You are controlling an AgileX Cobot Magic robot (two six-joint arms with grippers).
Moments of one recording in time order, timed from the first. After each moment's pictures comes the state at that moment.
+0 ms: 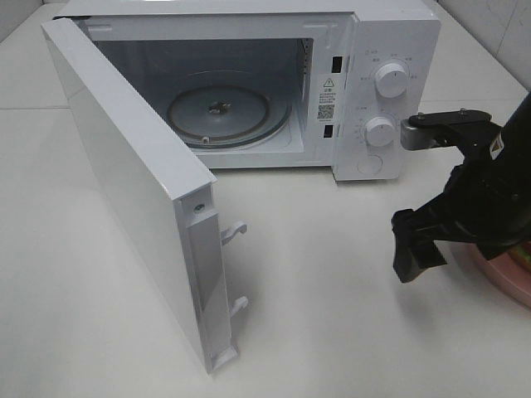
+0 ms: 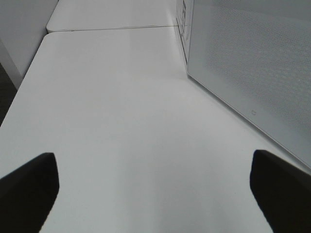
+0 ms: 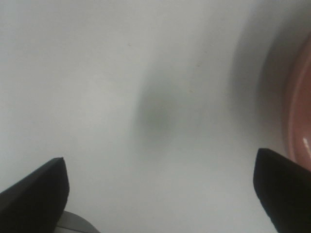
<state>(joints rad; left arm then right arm) -0.04 0.00 -0.50 -0.01 1.03 0.03 0.36 1.54 -0.82 -0.01 0.74 0.06</state>
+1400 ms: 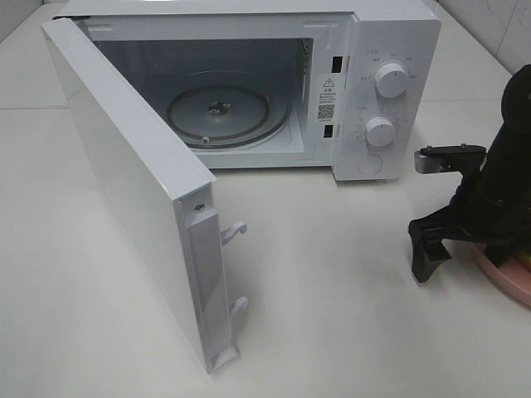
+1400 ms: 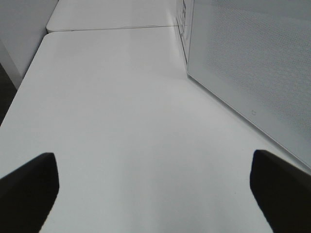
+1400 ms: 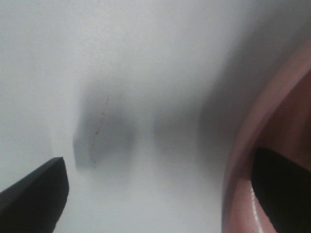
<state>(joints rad) -0.04 0.00 -0.50 -0.01 1.03 0.03 0.14 1.90 -0.95 0.04 0.65 -0.13</state>
